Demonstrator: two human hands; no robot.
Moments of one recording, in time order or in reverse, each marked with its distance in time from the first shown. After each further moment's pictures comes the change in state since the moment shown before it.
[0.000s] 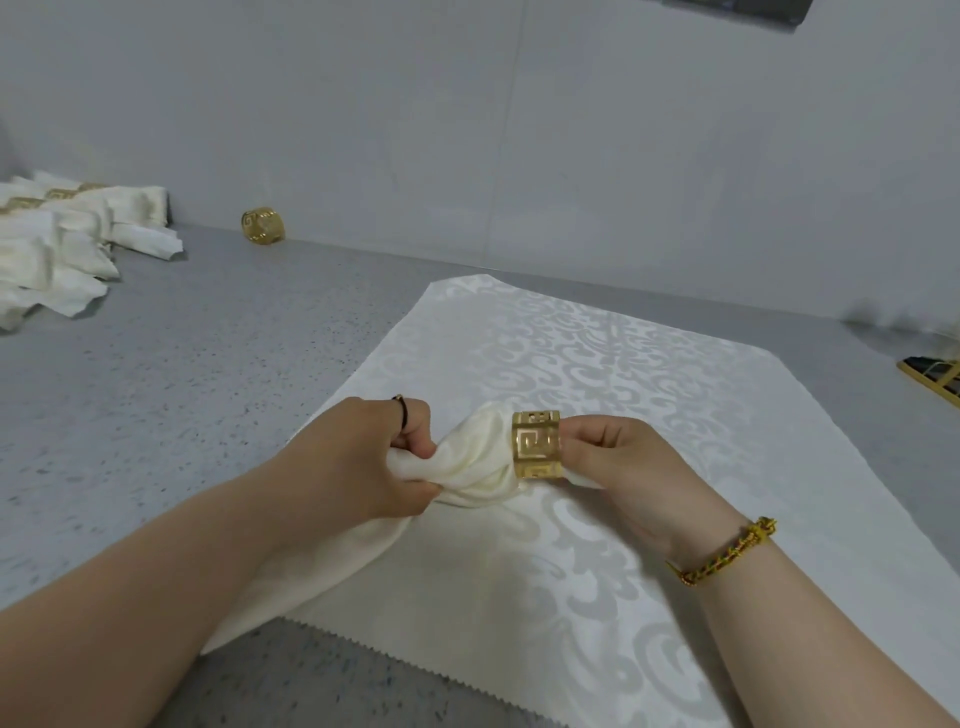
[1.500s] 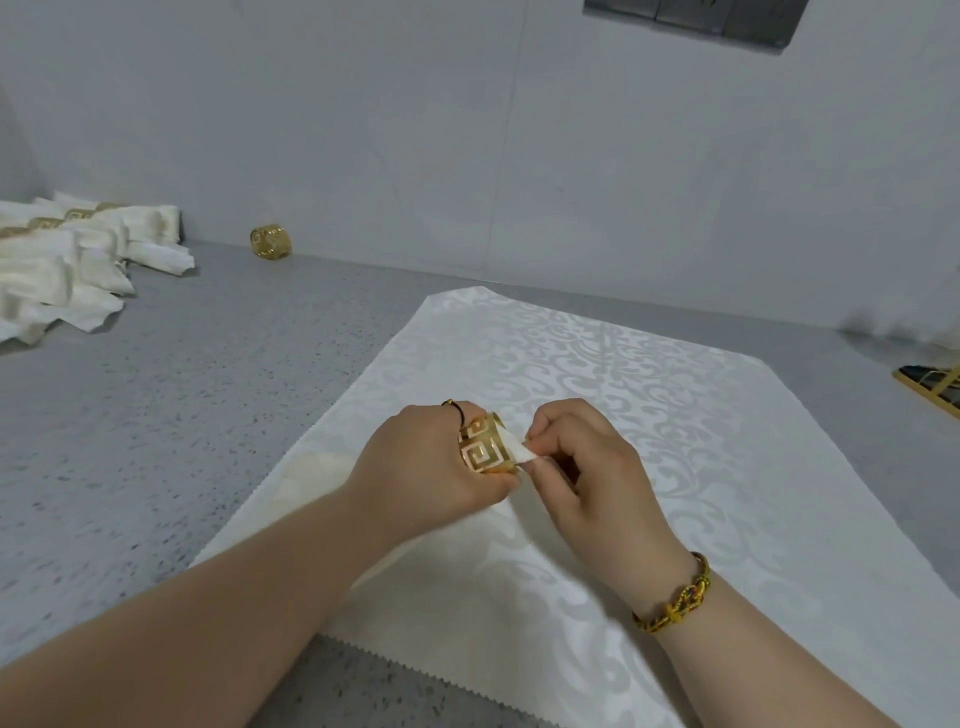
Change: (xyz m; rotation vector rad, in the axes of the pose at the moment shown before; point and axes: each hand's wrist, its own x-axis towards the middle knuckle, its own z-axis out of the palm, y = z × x) left_hand 0.015 0.035 0.030 -0.023 0.075 -0.081; right_hand -0.002 0.014 0.021 -0.588 0.259 -0.793
